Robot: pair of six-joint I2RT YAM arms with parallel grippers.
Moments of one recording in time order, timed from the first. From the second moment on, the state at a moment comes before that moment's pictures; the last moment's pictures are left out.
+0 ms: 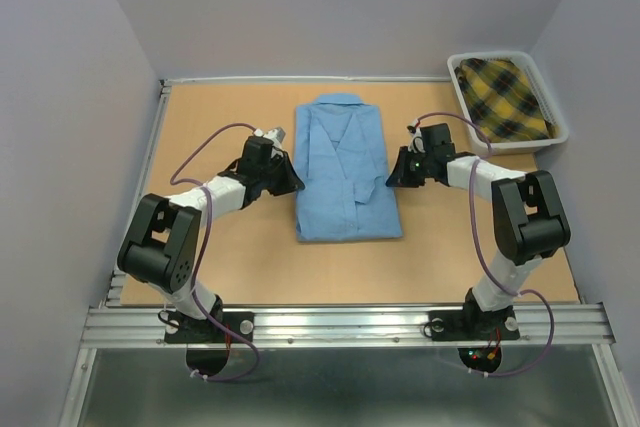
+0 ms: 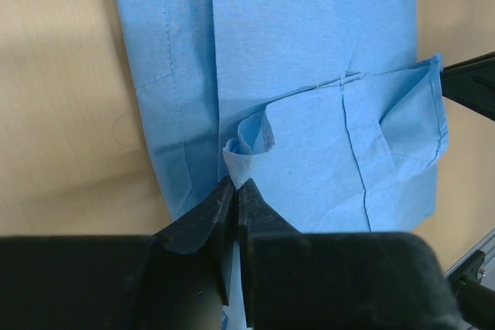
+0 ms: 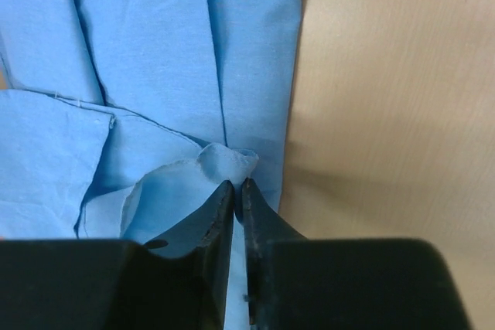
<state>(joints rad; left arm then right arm) -0.39 1.58 0.83 0.03 0.27 -0.59 0.22 1.74 1.00 -0.15 -0.39 0.38</state>
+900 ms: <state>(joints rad) -0.39 1.74 0.96 0.01 0.15 -0.47 0.22 1.81 1.12 -0.14 -0.40 0.34</state>
